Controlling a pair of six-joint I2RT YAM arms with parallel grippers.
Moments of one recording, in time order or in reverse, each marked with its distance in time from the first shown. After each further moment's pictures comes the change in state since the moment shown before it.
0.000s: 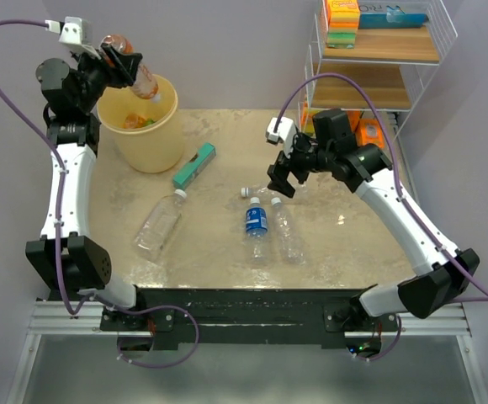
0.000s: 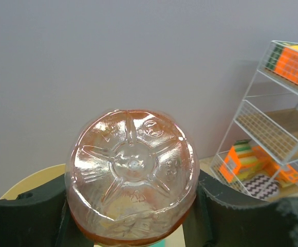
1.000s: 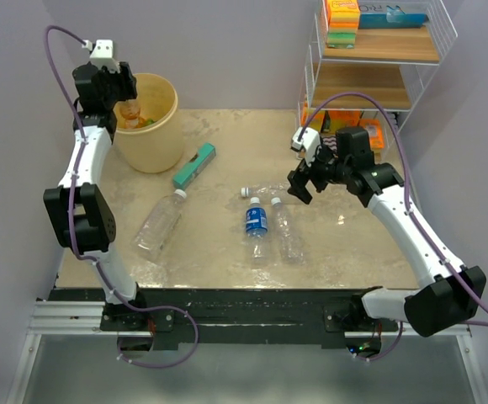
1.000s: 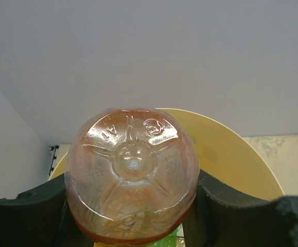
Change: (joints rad) left arm 0.006 0.339 0.050 -0.024 -0.333 0.266; right arm -0.159 -0.129 -0.286 0.145 0.008 0.006
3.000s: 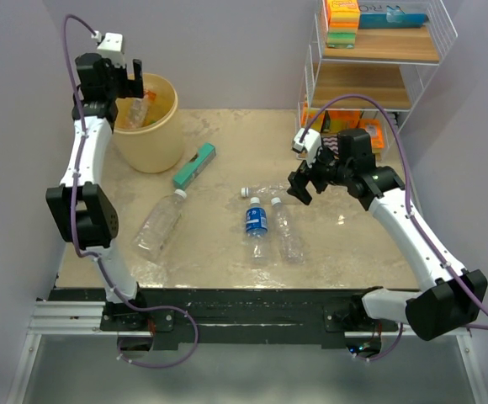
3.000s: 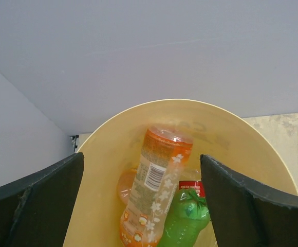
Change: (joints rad) left arm -0.030 0.061 0.181 -0.245 -0.069 0.146; right arm -0.010 -0.024 -0.044 0.045 -0.015 0.011
